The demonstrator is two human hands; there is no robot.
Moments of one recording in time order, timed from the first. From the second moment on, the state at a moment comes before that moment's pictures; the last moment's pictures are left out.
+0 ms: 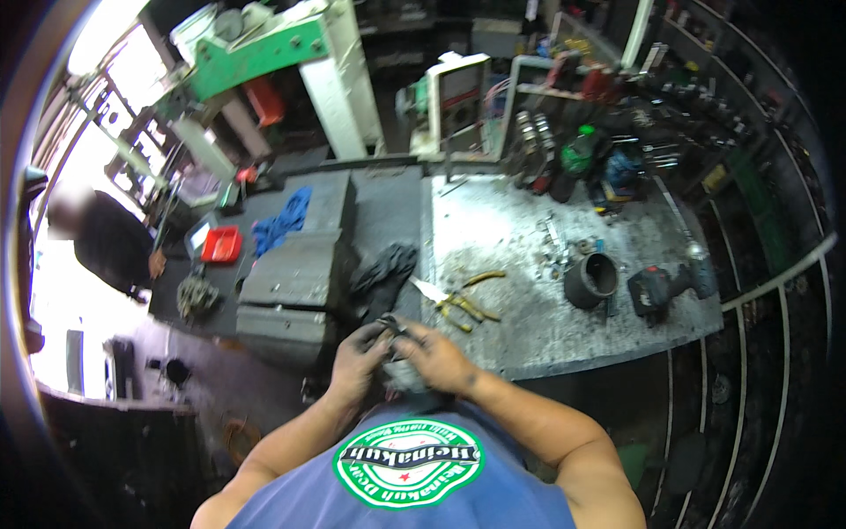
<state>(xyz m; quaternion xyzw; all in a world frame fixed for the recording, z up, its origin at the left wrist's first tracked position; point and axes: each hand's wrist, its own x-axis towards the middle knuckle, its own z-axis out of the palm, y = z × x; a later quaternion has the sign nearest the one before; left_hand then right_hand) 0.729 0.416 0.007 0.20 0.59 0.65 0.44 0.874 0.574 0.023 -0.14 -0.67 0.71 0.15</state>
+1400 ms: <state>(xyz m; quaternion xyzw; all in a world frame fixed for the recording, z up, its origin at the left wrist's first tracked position) 0.818 0.423 -0.001 0.10 0.62 0.69 0.36 1.021 1.194 0.120 -0.42 -0.44 0.64 0.47</state>
